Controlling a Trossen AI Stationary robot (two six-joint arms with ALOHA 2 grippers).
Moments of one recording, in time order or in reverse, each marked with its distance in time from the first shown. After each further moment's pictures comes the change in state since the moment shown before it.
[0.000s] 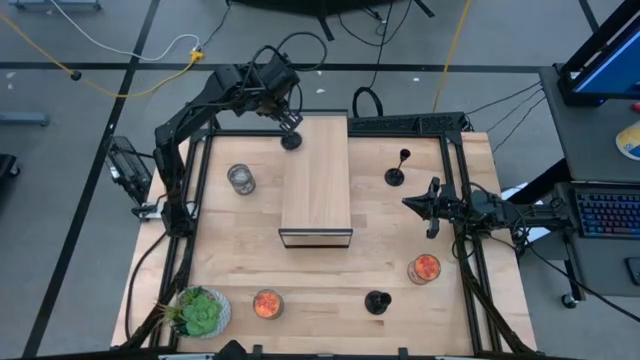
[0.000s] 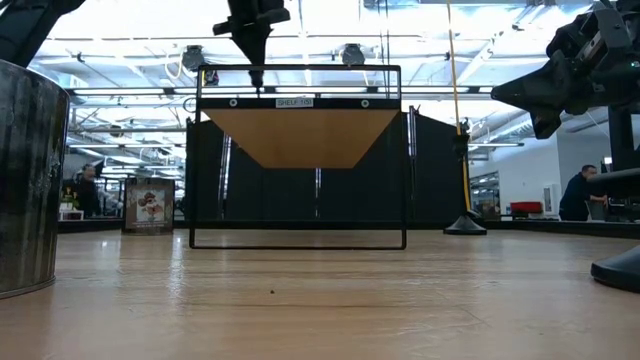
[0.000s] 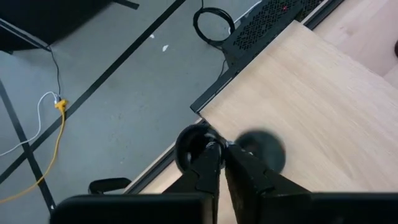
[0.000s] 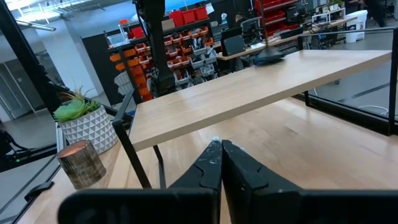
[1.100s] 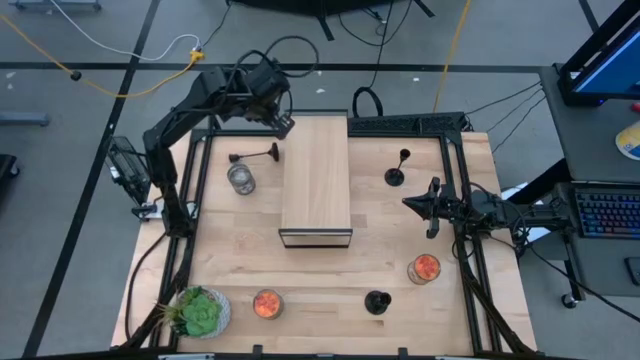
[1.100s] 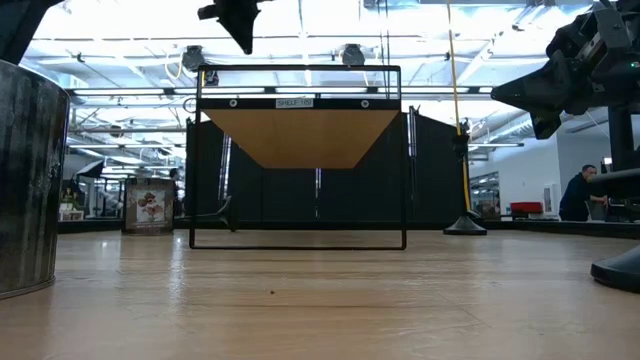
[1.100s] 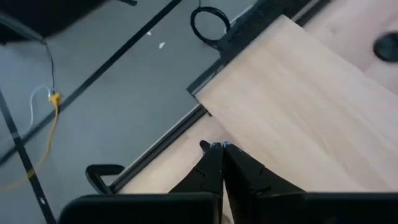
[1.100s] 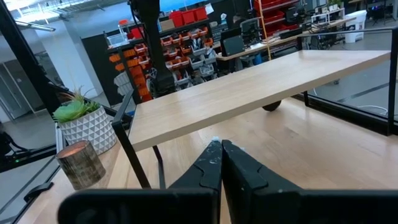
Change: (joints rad) left arm -0.039 -0.070 0.000 -0.083 -0.003 -0.104; right arm 0.000 0.000 0.000 0.000 0.003 0.000
